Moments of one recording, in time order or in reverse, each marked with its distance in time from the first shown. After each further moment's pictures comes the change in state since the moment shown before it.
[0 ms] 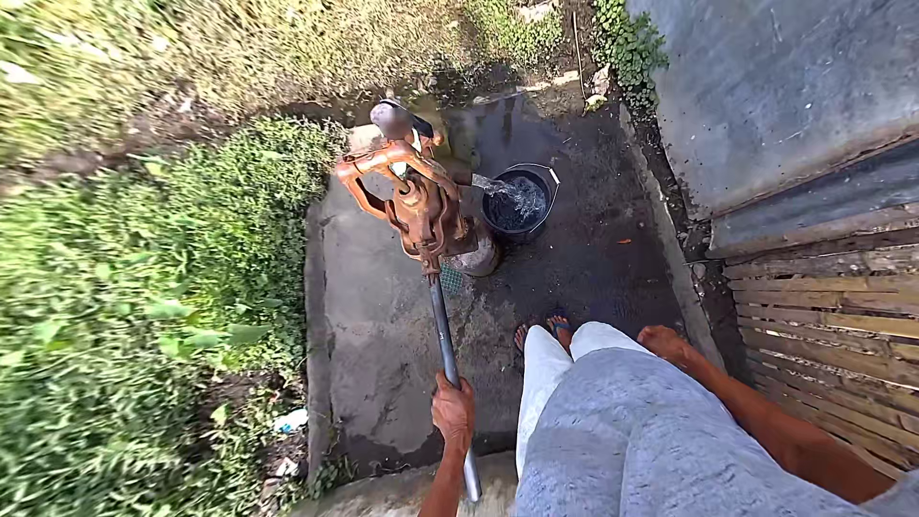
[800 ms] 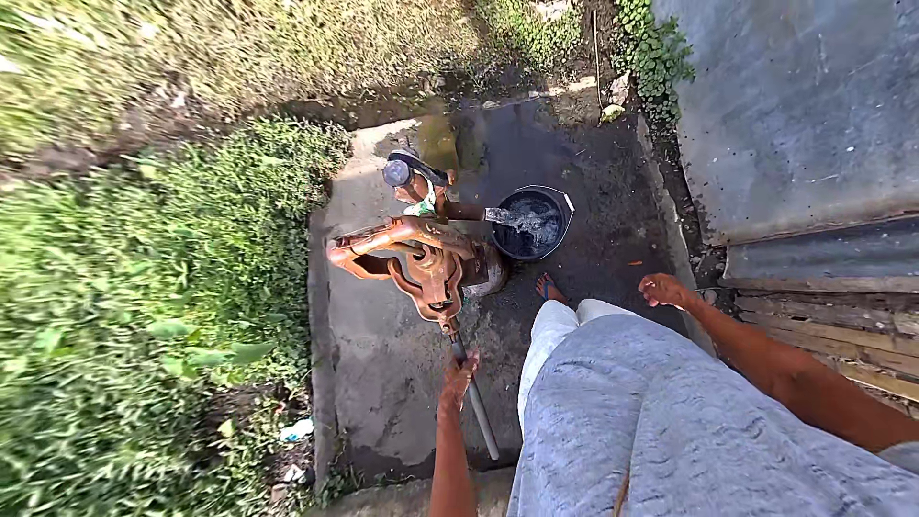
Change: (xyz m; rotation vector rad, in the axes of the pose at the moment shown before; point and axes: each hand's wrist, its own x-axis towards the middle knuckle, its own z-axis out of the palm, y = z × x) left_hand 0.150 0.085 -0.017 -0.748 -0.481 0.009; right_hand 0.076 -0.189 -0.191 -0.028 0.018 0.028
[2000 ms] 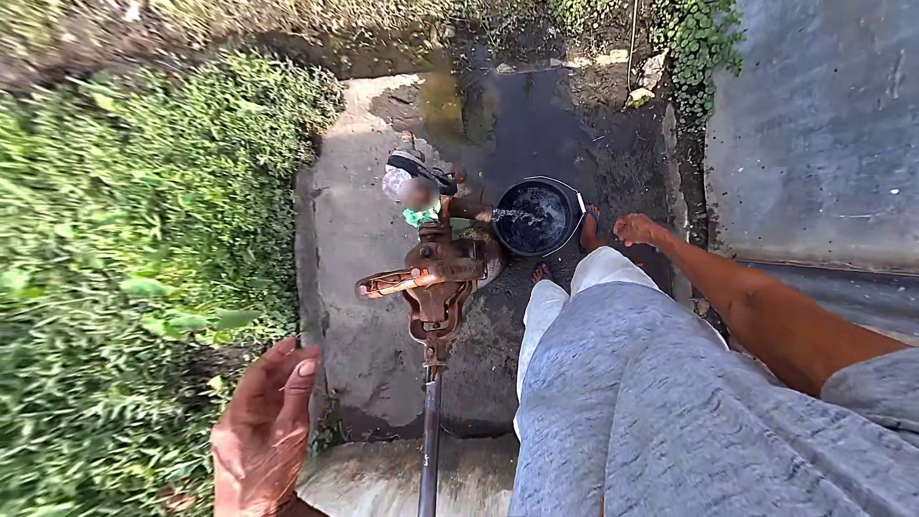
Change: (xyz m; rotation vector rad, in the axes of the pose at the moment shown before) left_hand -0.134 0.236 -0.150 0.306 0.428 0.640; right_hand 0.138 -0.155 -0.100 -0.302 -0.011 -0.162
